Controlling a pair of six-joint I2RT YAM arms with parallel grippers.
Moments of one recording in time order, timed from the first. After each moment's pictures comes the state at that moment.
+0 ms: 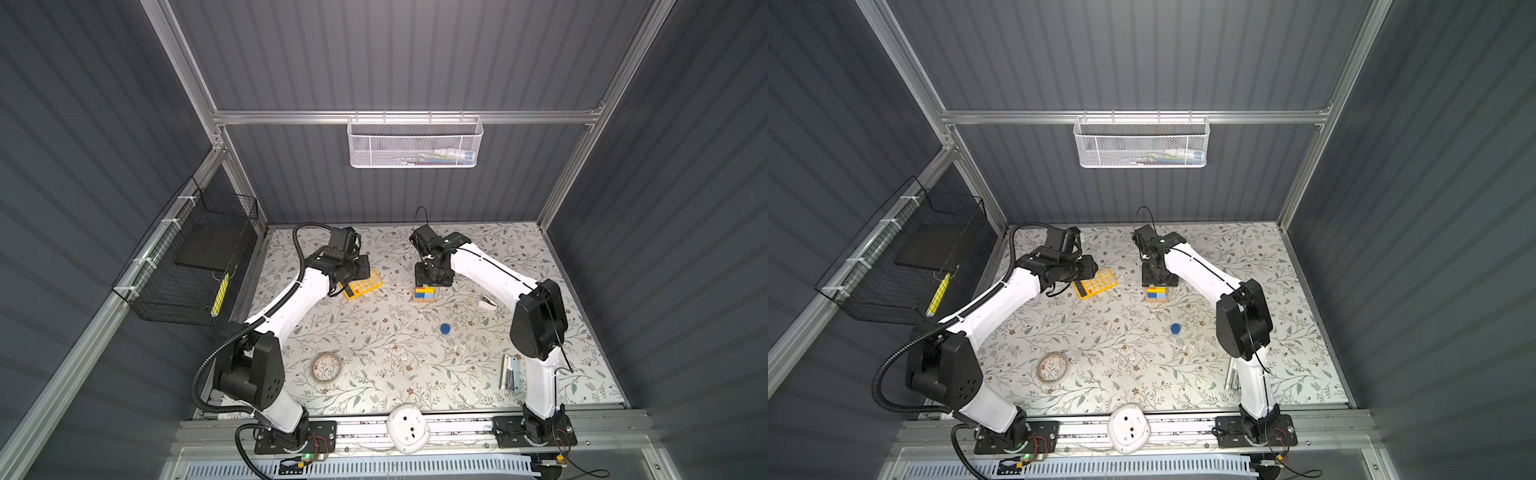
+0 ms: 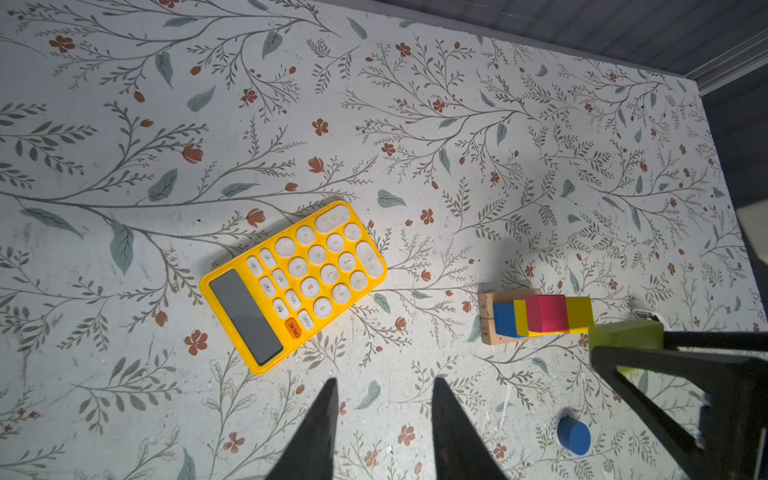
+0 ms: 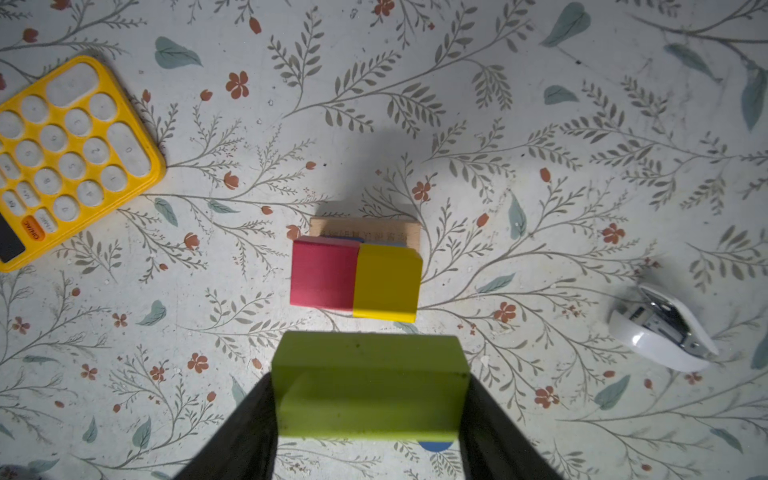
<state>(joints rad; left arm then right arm) -0.40 1.61 1.32 -0.55 0.07 -0.38 0.62 2.04 1.84 -1.08 0.15 0.57</state>
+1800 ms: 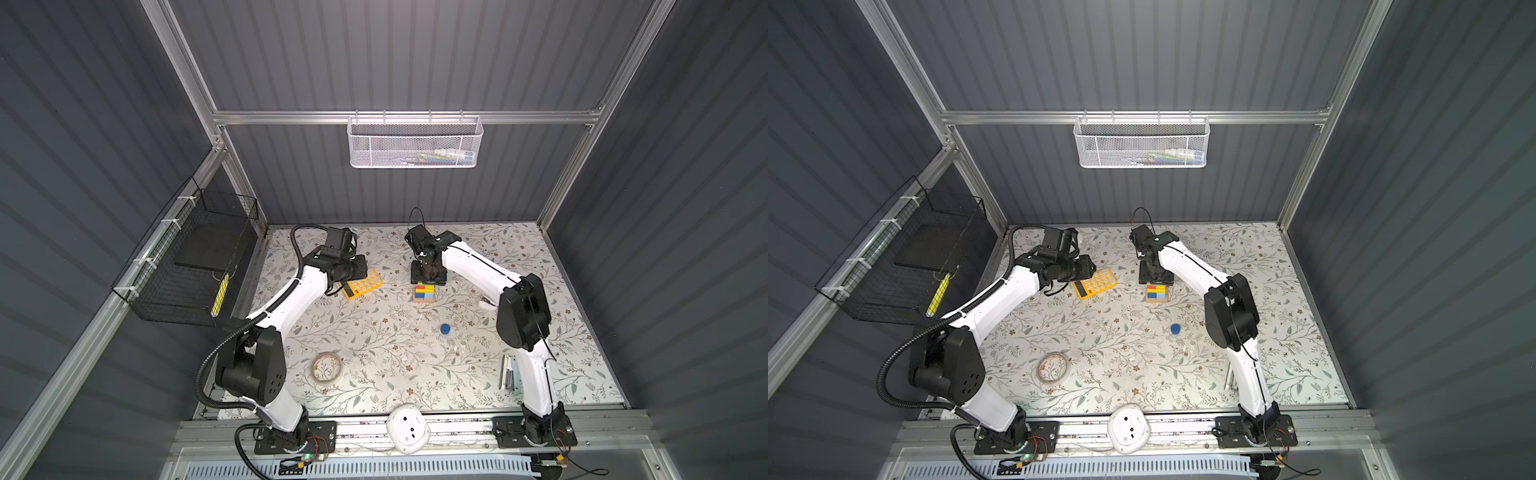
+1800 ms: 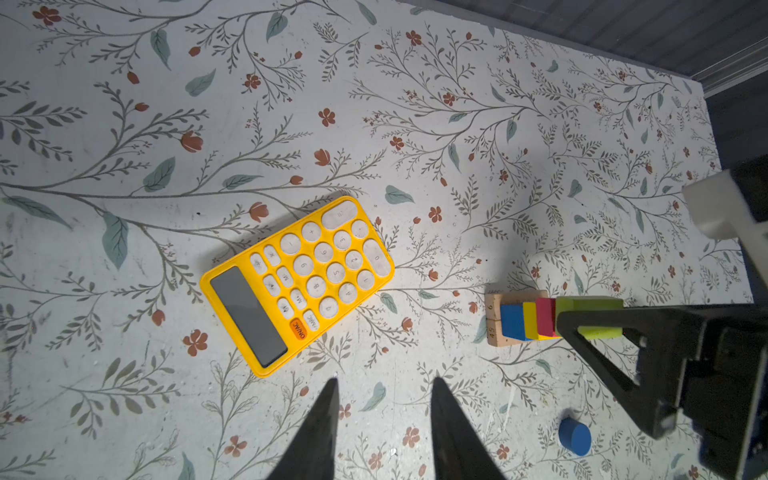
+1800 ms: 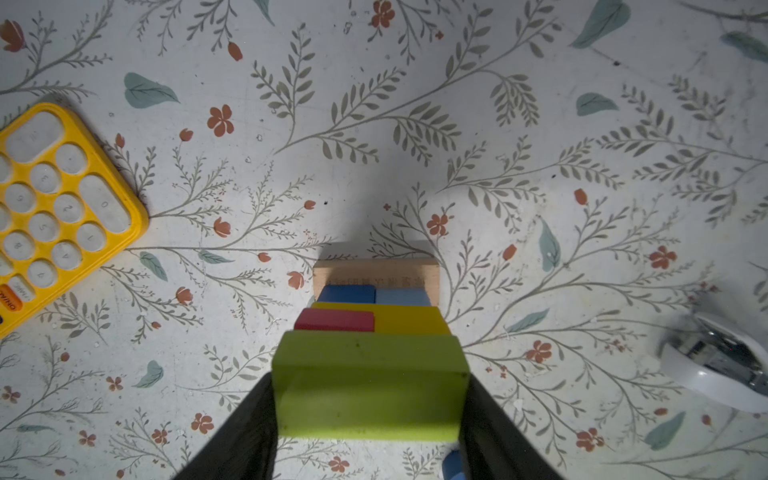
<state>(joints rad) -0.36 1.63 1.32 -0.55 0.11 -0.38 0.61 2.17 1.95 -1.07 0.14 0.62</state>
